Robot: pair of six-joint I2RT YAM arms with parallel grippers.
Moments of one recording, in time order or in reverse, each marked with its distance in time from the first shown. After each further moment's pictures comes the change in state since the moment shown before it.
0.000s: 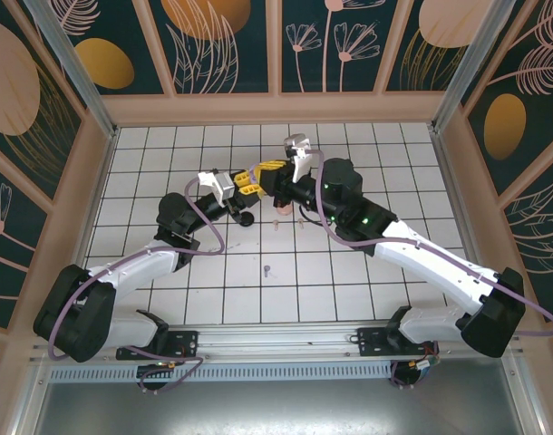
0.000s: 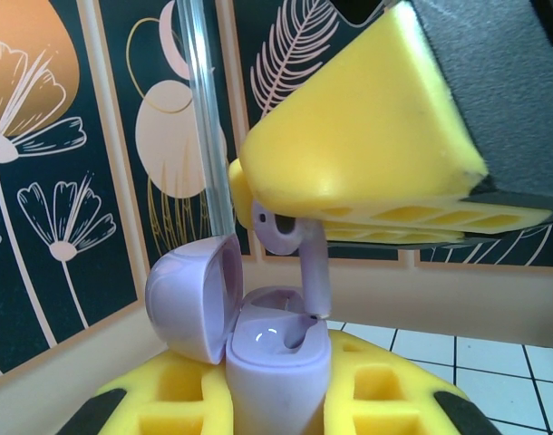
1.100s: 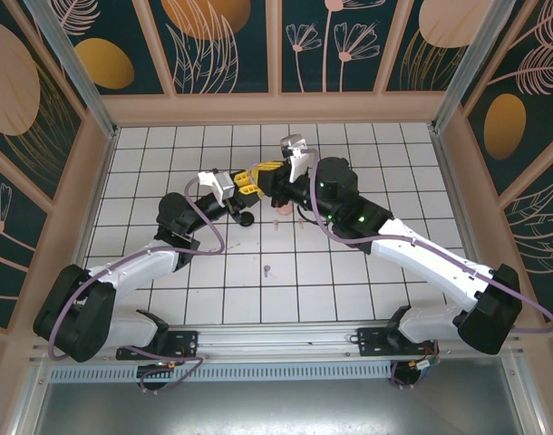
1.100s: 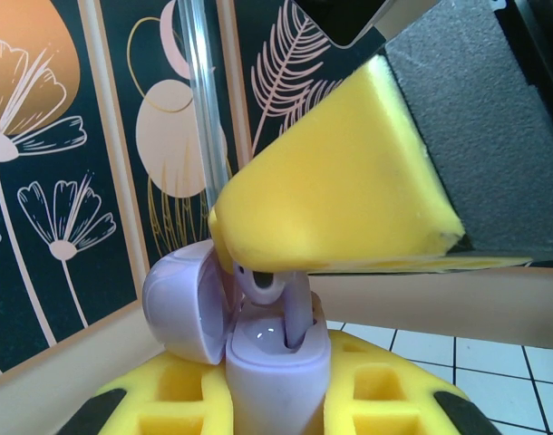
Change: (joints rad) left arm 0.000 0.000 0.001 -0.001 0.000 -0.003; right arm -0.002 0.026 0.007 -0.008 -0.007 -0.008
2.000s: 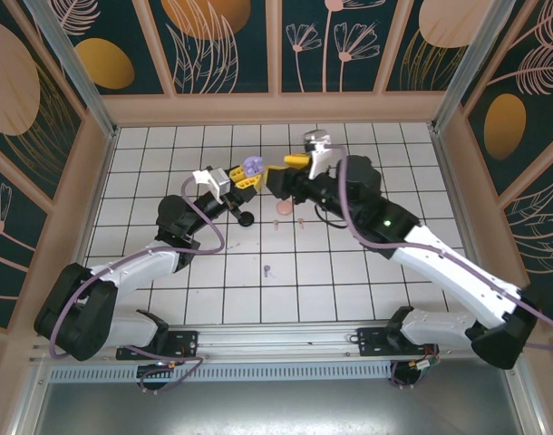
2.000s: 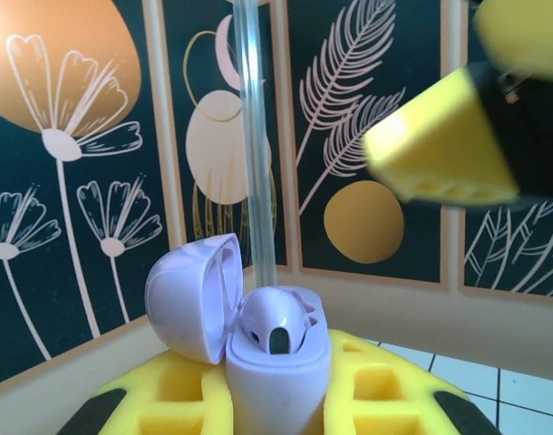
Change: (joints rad) left arm 0.000 0.013 -0.021 0.059 -0.129 -0.031; right arm -0.014 -0.151 0.051 -0.206 0.109 0.069
